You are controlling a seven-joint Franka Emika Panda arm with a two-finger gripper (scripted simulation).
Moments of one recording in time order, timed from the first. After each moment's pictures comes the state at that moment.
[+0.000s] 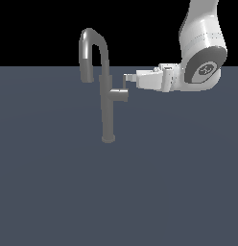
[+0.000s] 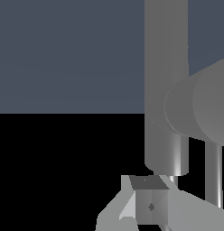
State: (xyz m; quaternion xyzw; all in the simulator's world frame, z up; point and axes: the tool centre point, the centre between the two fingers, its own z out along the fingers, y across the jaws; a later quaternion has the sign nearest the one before) arm 0.060 -0.022 0.250 -0.47 0.53 0.47 0.53
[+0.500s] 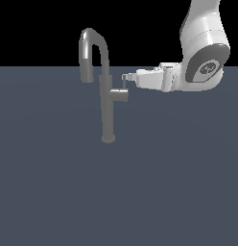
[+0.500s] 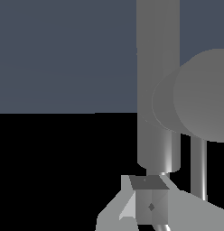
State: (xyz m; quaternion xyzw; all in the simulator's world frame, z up) arm 0.051 -0.021 0.253 -0.47 0.53 0.47 0.53
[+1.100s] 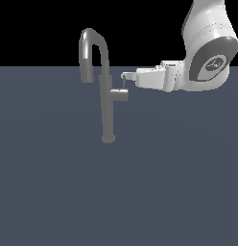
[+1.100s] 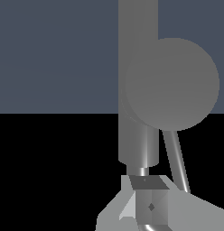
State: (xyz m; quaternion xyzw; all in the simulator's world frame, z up) arm 0.029 -0.018 0.258 -0.47 0.53 0.47 0.53
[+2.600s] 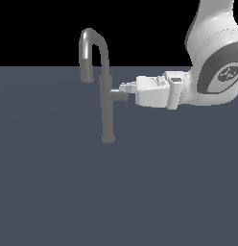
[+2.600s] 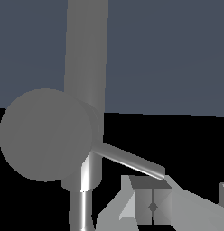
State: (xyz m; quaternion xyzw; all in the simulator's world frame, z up) arm -0.031 -0.011 0.233 -0.48 0.52 0.46 0.54
